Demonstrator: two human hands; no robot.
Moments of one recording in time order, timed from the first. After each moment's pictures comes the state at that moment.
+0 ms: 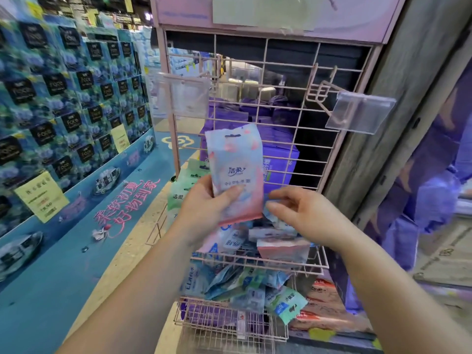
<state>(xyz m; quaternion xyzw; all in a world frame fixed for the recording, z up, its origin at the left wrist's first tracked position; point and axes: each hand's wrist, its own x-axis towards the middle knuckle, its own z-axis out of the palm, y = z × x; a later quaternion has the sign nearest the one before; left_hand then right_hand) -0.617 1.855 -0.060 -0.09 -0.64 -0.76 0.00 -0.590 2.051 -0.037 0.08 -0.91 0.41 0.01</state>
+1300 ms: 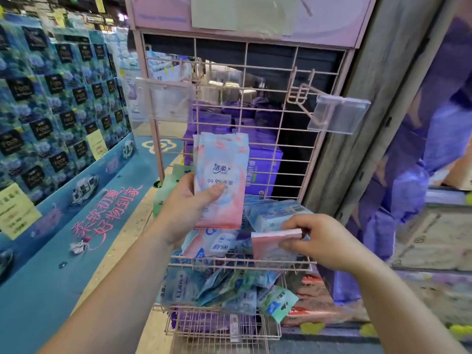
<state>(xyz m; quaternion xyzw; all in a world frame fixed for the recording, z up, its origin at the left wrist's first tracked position) -0.634 1.842 -0.059 -0.12 -0.63 -0.77 -0.03 -0.560 2.089 -0.061 0.08 -0.95 0.31 0.03</state>
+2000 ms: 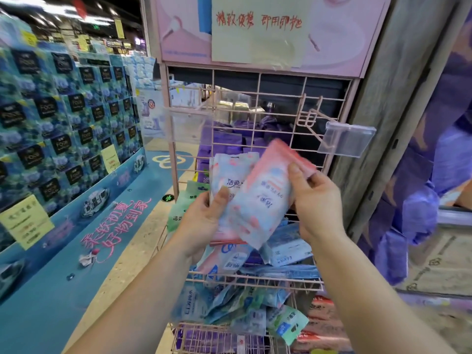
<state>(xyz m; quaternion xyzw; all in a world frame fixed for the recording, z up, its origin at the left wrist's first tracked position) -0.624 1.846 -0.046 -0.08 -0.66 -0.74 0.00 -0.609 2.019 -0.006 -0.08 -0.64 0.71 0.29</state>
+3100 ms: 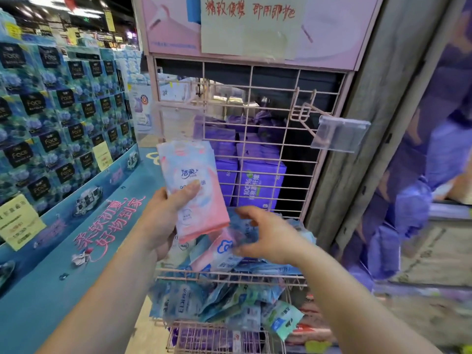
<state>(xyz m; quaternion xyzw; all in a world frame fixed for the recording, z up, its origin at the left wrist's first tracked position) -0.634 1.813 -0.042 -0.06 -0.54 -0.84 -0.04 -0.603 2.018 -0.054 0.11 -0.94 0.33 -0.02</state>
